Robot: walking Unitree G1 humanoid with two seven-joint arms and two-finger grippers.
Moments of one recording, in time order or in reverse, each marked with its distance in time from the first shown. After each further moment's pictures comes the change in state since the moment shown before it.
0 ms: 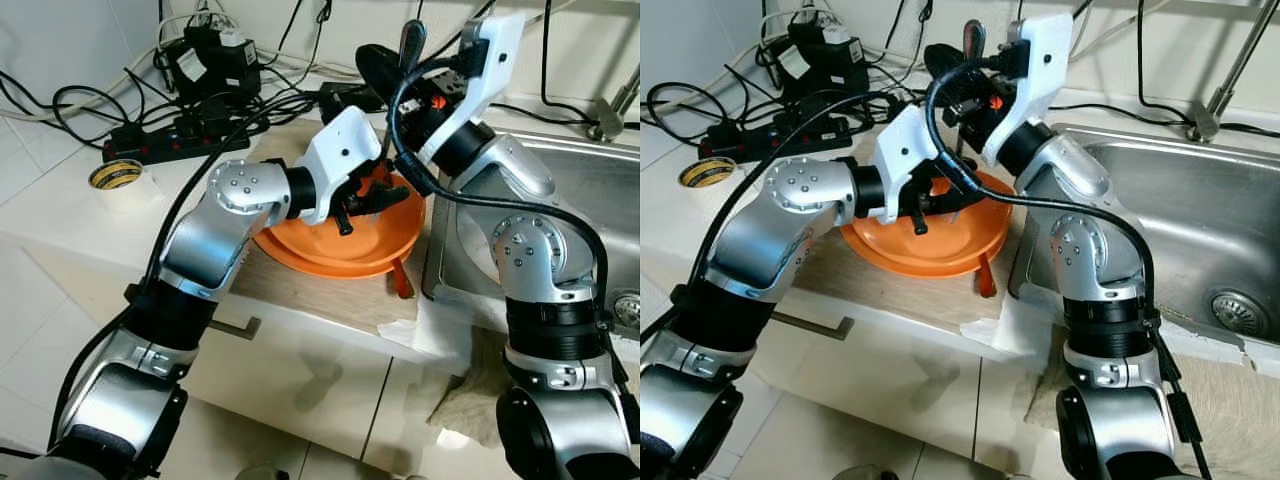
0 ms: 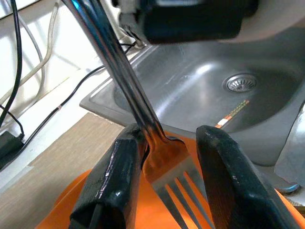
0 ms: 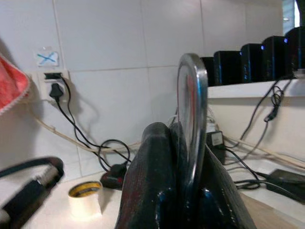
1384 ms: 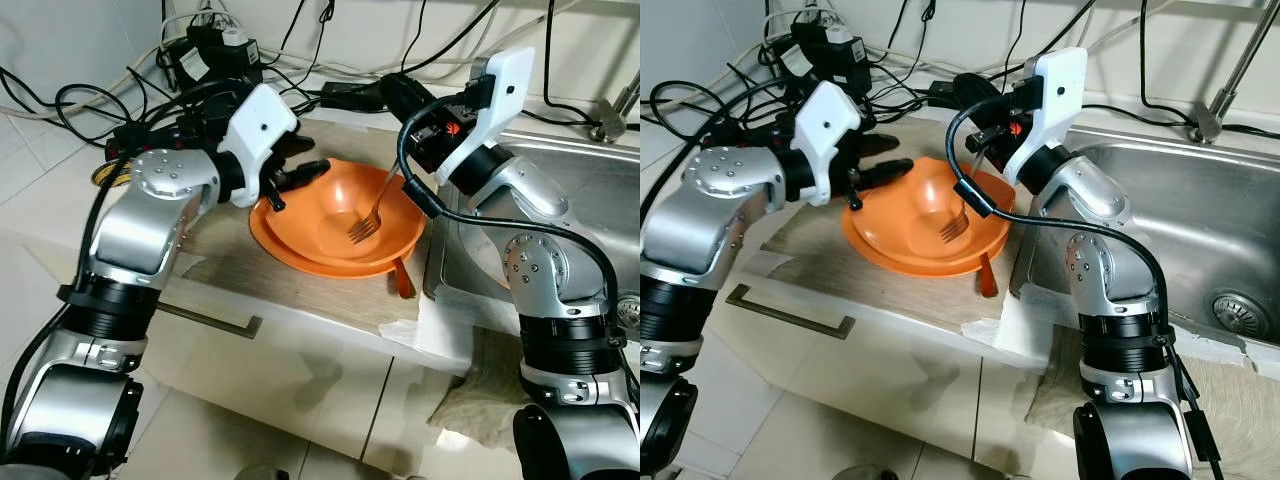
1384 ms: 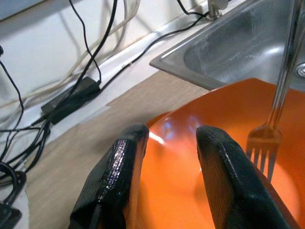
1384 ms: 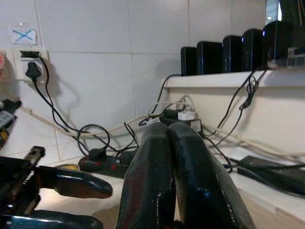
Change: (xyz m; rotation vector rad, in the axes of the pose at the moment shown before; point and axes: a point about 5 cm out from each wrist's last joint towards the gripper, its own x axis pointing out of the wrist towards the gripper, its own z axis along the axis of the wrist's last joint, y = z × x) left arm -0.060 0.042 -0.024 -0.077 0.099 0.241; right arm -0.015 -0.015 -0.012 -0.063 0.049 -0.049
